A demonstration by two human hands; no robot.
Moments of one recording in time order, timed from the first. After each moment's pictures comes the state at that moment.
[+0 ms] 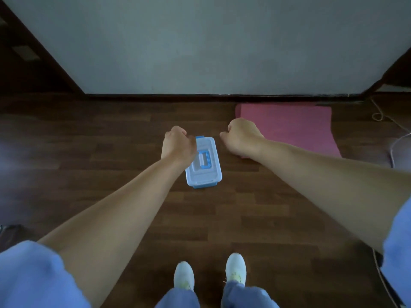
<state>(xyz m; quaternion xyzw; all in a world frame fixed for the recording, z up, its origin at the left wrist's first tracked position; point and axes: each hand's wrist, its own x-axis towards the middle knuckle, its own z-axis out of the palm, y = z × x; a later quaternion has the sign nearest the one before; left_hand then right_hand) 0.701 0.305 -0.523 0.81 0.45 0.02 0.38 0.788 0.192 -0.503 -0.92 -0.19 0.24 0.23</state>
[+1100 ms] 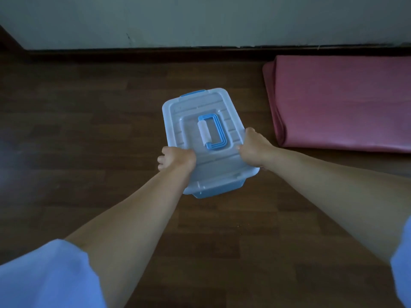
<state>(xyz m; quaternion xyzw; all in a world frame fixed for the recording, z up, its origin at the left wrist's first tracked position) 0.808 0.418 -0.997 0.65 0.61 -0.01 0.45 0.902 0.292 -0.973 -0.92 -0.14 0.30 0.19</state>
